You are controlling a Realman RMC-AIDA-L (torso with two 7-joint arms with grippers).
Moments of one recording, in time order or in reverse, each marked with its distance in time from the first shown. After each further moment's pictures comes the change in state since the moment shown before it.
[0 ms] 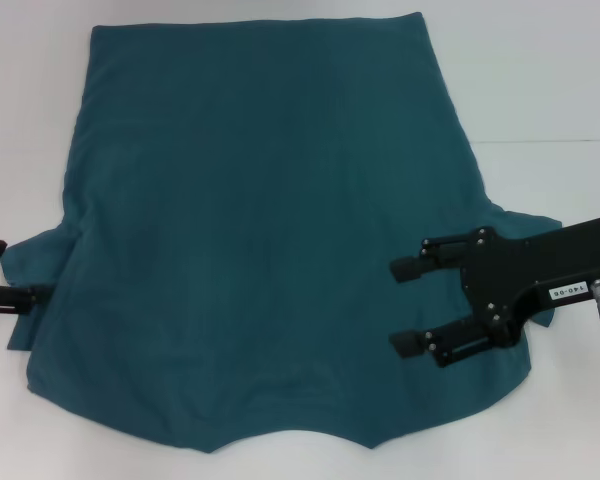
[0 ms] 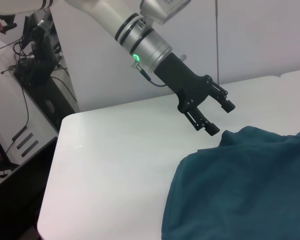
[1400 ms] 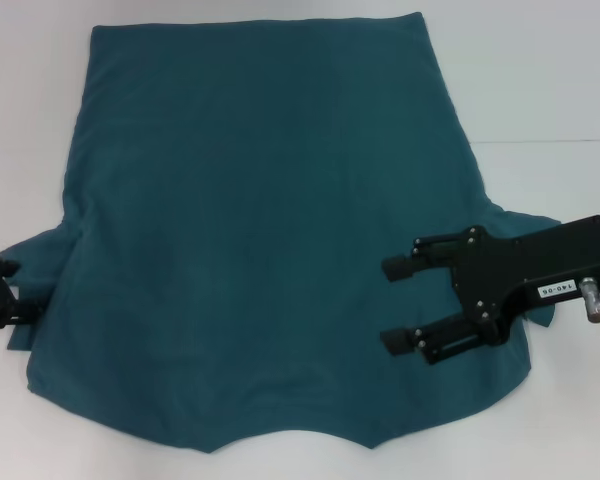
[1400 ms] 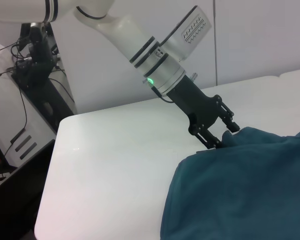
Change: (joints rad) left arm -0.029 -0.019 0.127 -0.130 0.095 -0.265 0.010; right arm 0.006 0.005 -0.013 0.012 0.005 0.022 0.009
